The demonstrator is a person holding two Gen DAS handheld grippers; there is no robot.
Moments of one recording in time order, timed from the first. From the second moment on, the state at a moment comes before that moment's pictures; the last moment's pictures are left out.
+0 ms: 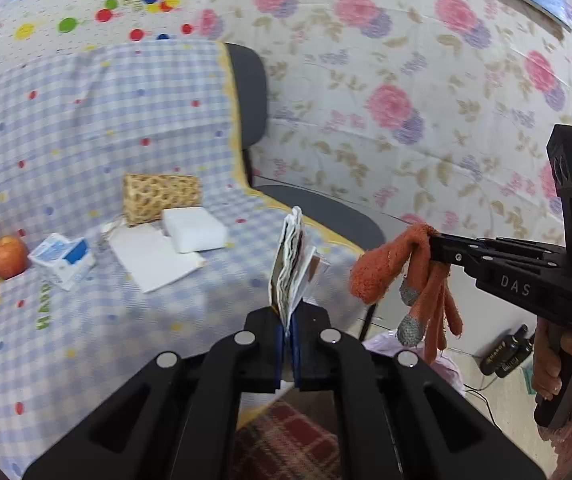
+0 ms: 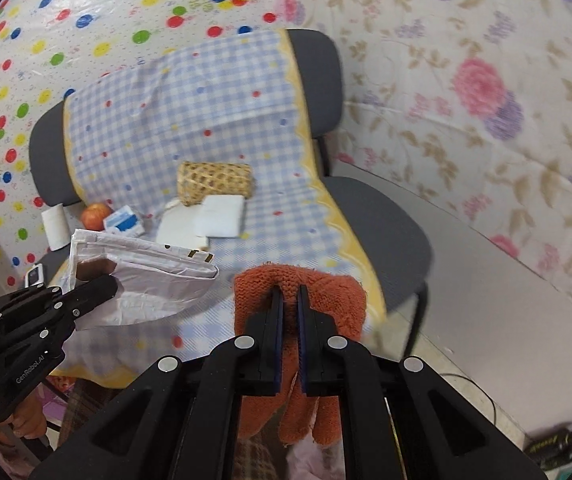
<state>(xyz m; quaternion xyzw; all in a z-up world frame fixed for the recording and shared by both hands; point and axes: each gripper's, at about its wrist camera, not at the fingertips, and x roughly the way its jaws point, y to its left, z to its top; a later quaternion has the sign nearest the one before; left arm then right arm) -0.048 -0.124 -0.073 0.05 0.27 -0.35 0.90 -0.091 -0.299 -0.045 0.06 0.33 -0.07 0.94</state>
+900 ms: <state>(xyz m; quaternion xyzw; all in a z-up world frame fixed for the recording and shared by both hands) -0.091 -0.264 -0.111 0.12 0.32 -0.50 0.80 -0.179 -0.403 -0.098 0.13 0.38 -0.19 0.89</state>
